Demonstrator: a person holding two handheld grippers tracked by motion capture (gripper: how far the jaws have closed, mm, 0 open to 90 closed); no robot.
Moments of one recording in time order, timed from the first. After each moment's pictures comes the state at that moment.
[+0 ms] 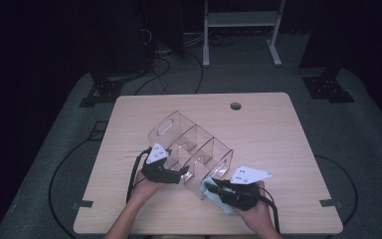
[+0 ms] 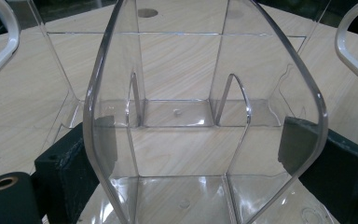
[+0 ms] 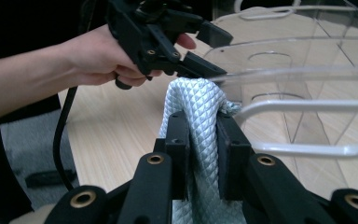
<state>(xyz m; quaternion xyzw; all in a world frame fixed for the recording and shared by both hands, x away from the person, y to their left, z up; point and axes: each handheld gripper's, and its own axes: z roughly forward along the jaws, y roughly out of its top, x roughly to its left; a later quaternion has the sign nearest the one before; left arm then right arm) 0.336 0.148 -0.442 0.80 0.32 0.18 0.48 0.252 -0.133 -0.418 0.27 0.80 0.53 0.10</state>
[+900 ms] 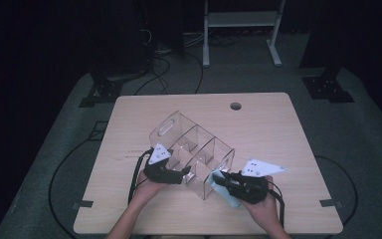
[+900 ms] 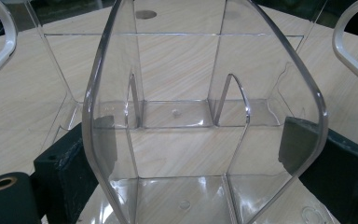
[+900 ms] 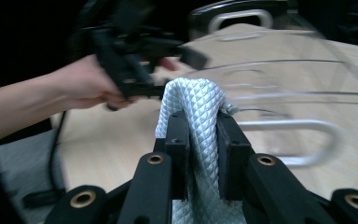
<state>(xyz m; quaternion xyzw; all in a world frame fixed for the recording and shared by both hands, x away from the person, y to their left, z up) 0.334 0.142 -0.443 0.80 0.32 0.18 0.48 0.261 -0.154 -0.409 0.29 0.77 0.56 0.10</state>
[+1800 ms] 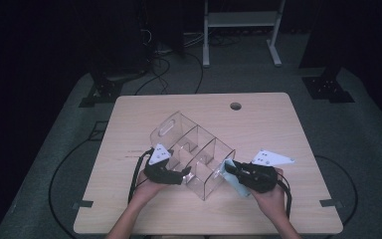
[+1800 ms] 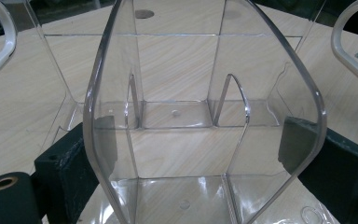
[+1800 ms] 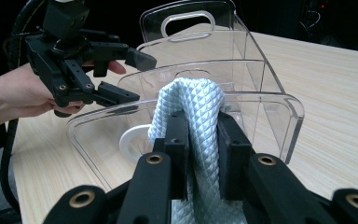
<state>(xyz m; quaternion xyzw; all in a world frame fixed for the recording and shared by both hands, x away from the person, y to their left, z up) 0.334 0.141 -0.442 0.80 0.31 0.18 0.48 0.284 -0.181 -0.411 0.34 0.76 0.54 0.14</state>
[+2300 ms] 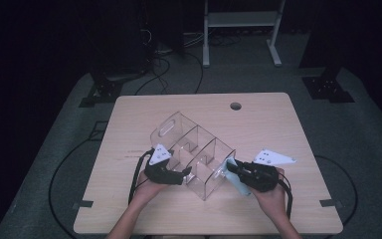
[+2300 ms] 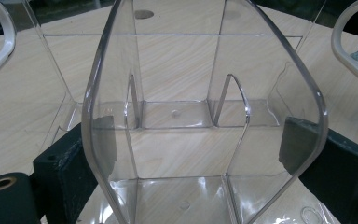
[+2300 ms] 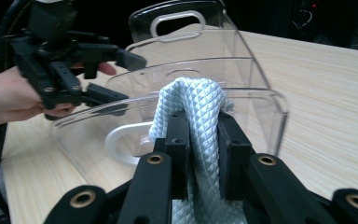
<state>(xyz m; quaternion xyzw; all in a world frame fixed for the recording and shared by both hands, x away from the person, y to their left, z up) 0.333 0.140 -0.443 0.80 0.31 0.18 0.48 0.286 -0.184 -0.413 0.35 0.75 0.54 0.14</state>
